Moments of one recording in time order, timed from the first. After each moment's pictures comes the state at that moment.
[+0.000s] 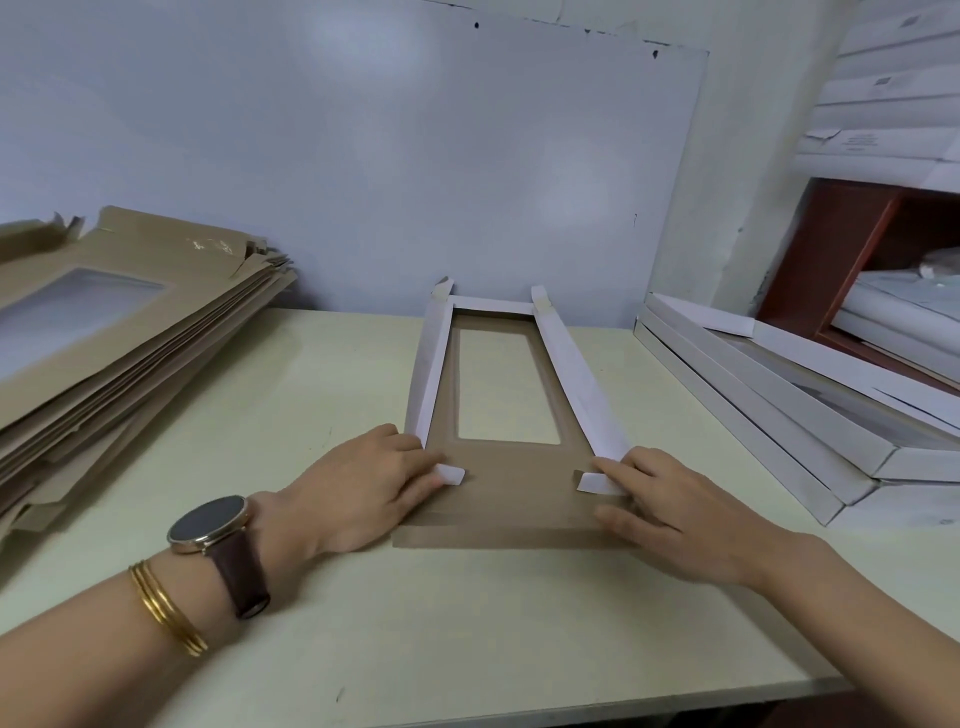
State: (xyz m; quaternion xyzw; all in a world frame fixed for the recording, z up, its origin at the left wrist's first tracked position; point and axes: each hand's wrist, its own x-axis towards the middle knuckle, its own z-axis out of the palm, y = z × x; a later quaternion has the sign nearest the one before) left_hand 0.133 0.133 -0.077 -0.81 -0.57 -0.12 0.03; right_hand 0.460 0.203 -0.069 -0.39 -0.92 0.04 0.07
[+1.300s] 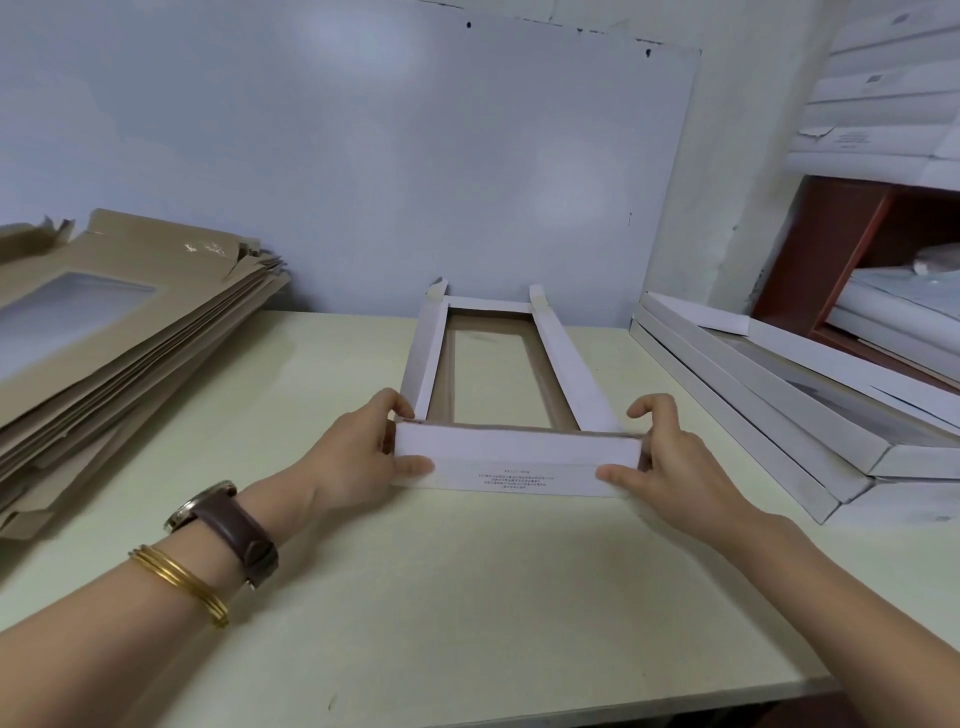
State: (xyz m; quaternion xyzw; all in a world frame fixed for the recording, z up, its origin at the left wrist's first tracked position) left_hand 0.130 0.152 -0.068 -0.63 -0.66 -0.33 -0.24; right_hand 0.454 0.236 -0.079 -0.50 -0.82 0.12 0.26
